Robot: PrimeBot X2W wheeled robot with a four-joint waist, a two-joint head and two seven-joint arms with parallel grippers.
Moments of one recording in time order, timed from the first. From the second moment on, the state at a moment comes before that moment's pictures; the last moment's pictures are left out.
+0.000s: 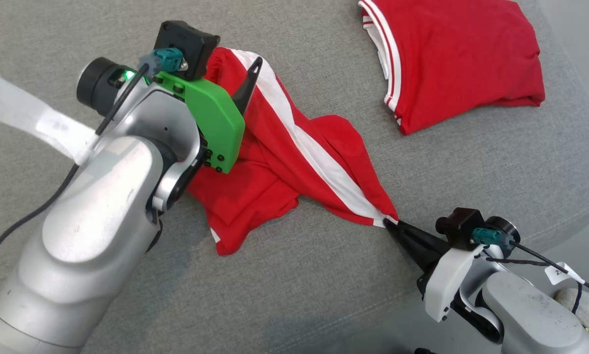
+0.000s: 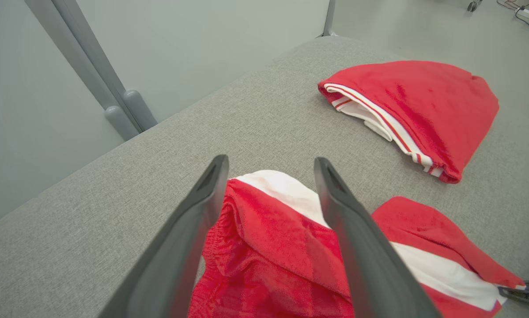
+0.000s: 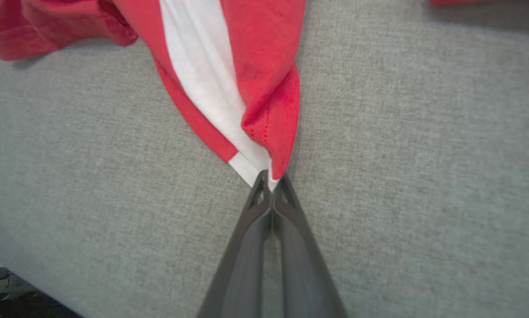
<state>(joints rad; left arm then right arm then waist) -0.79 0.24 -0.67 0.09 -0.53 0.09 0.36 -0.28 -0.36 0.74 0.36 0.45 0.13 -0.14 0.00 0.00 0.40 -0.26</state>
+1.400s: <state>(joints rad) -1.02 0.18 -0.74 0.59 -0.49 0.02 0.70 -0.36 -0.33 0.83 0.42 0.48 0.14 -0.16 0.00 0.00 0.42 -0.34</state>
